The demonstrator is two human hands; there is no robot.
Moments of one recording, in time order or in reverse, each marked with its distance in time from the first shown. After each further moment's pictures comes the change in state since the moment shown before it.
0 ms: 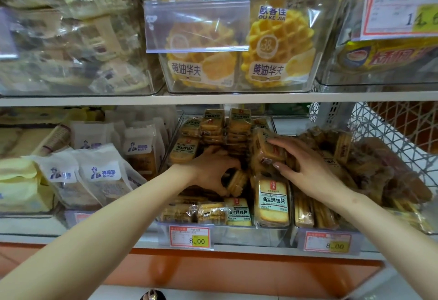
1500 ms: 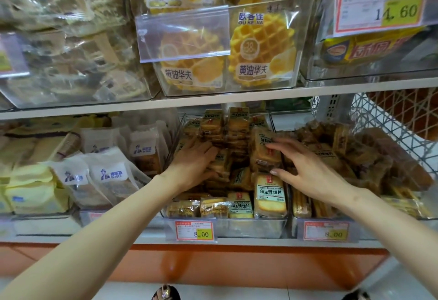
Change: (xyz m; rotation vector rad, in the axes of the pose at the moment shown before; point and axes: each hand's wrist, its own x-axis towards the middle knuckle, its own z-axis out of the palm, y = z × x) left_hand -0.042 -0.012 0.000 0.372 0.478 -0.024; right_hand -0.016 -0.012 -0.009 -0.104 -0.131 -0.023
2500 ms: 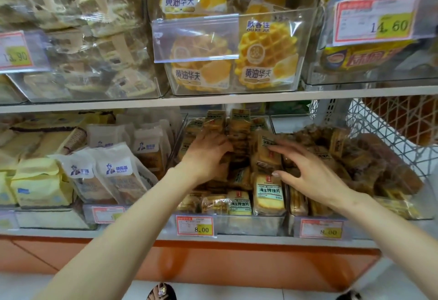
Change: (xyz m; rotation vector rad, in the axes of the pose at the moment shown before) left_hand 0.014 0.025 -0.024 -0.123 0.025 -0.066; right_hand -0.010 -0.004 -0.005 0.009 0.031 0.017
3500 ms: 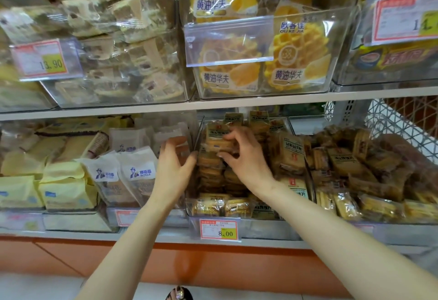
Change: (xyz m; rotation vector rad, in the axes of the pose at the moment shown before) left_hand -0.073 -0.036 -0.021 -0.707 0.399 -0.741; right_hand 0.079 -0.116 0.077 0.347 0.282 -0.009
